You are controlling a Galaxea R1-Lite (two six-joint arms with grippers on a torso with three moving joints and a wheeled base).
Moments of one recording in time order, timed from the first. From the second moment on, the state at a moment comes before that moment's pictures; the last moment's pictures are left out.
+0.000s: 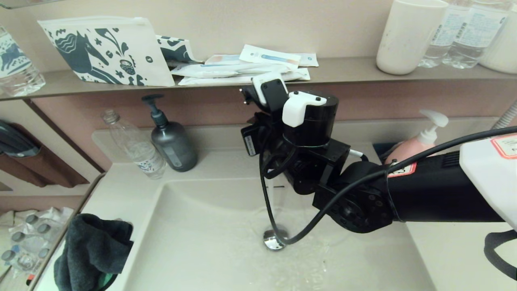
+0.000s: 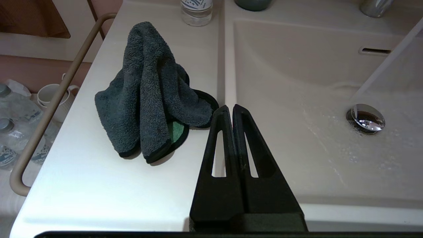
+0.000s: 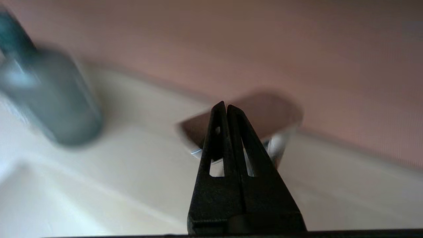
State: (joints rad) left arm 0.01 0.00 0.00 0.00 0.04 -0.09; right arm 0.86 2.11 -1.55 -0.68 -0.46 -0.22
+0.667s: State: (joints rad) left arm 0.01 0.00 0.00 0.00 0.04 -0.09; right arm 0.90 2.01 -1.43 -0.60 -0.51 -0.22
